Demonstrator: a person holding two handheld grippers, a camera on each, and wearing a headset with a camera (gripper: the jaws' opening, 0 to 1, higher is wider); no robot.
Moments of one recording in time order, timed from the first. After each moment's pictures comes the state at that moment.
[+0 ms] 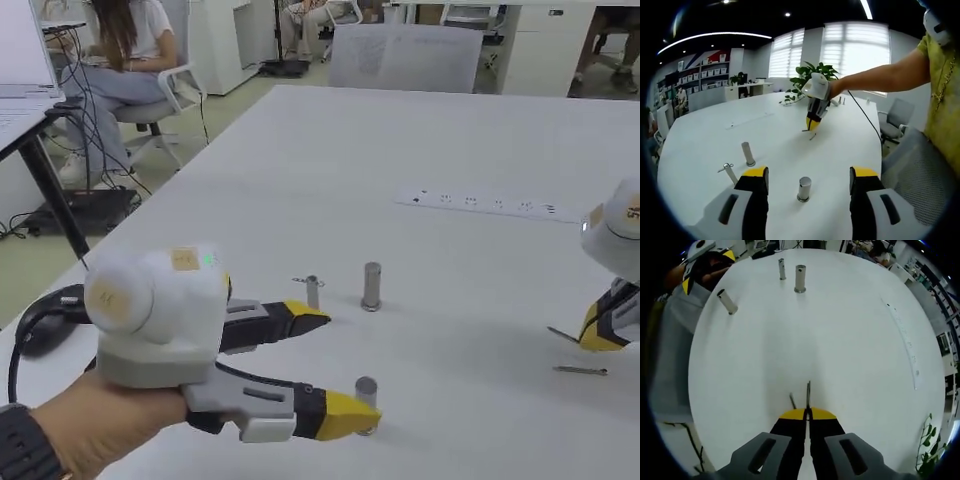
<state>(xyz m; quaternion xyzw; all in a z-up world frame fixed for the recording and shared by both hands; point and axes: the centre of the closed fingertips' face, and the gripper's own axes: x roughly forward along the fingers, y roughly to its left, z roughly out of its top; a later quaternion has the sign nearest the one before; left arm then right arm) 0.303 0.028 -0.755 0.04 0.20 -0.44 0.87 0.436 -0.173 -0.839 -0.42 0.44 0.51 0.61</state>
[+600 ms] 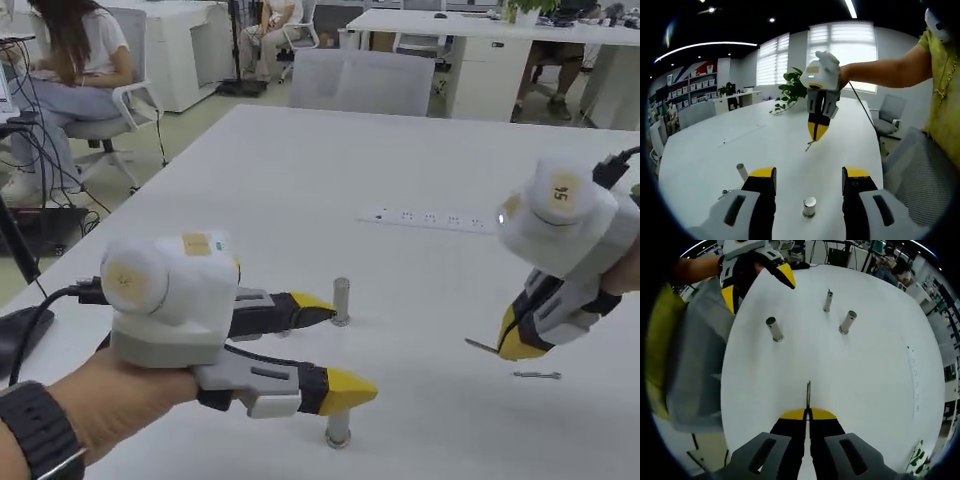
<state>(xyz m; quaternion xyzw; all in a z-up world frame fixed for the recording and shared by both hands) 0.320 0.004 -0.739 0.07 0.16 -0.49 0.86 0.361 -0.107 -0.784 -0.44 0.41 0.58 0.55</state>
